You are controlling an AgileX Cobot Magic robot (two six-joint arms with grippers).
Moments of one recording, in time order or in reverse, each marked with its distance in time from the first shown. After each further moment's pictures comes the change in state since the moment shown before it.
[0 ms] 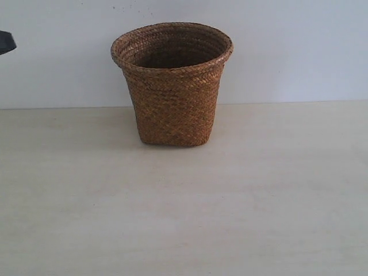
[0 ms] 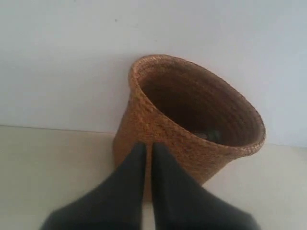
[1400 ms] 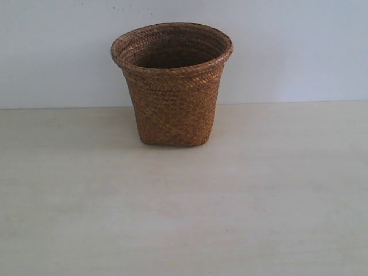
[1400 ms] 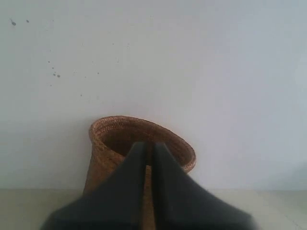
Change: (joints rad) left arm 0.000 -0.651 0.298 -0.018 -0.001 -0.054; right arm 0.000 0.000 0.000 0.004 -0.010 0.000
